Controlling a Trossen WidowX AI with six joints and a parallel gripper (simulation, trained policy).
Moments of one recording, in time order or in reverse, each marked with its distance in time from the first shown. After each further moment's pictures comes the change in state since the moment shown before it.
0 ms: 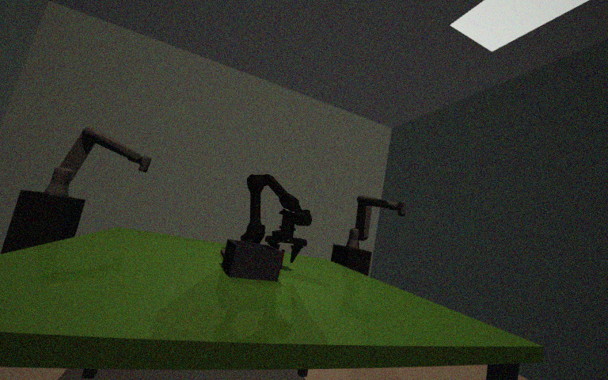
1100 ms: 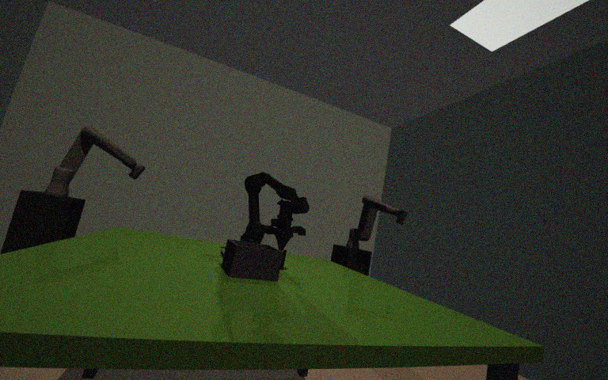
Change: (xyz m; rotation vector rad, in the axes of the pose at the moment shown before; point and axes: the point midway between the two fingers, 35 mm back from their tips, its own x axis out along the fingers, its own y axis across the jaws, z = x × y) arm -0.042 0.006 0.035 -0.115 -0.084 0.053
